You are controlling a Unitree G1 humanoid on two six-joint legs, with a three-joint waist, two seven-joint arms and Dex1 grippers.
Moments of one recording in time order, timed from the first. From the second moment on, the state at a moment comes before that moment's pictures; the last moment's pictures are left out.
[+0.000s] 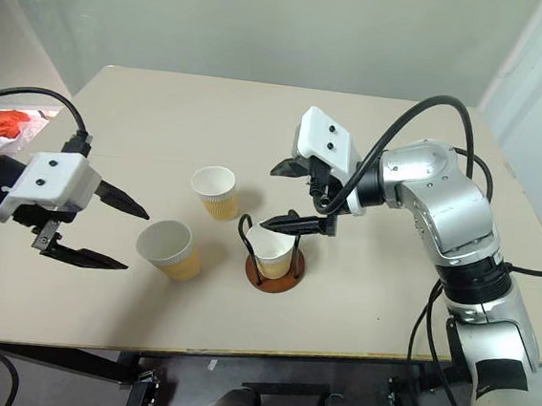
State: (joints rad) left arm -0.55 1.43 -0.10 -0.07 -0.40 0.25 -1.57; right arm -0.98 -0.54 0.27 -0.20 0.38 0.80 1.15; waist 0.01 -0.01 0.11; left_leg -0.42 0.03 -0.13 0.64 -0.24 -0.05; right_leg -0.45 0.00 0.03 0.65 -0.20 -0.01
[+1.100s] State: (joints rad) left arm -0.65 1.33 -0.32 0.03 -0.23 0.12 -1.57; right arm -0.95 -0.62 0.18 -0.23 0.51 0.90 0.99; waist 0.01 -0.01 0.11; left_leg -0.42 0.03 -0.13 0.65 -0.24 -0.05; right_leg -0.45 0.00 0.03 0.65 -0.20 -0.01
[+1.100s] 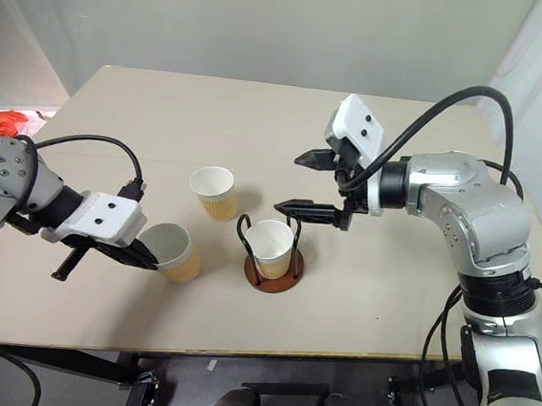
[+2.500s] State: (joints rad) left arm -1.57 1.03 -1.13 0.38 -0.69 -0.27 -1.57; right arm -0.36 -1.04 -0.43 -0.38 0.69 0.69 1.08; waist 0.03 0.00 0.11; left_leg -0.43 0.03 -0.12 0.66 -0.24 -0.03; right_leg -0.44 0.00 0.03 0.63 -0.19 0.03
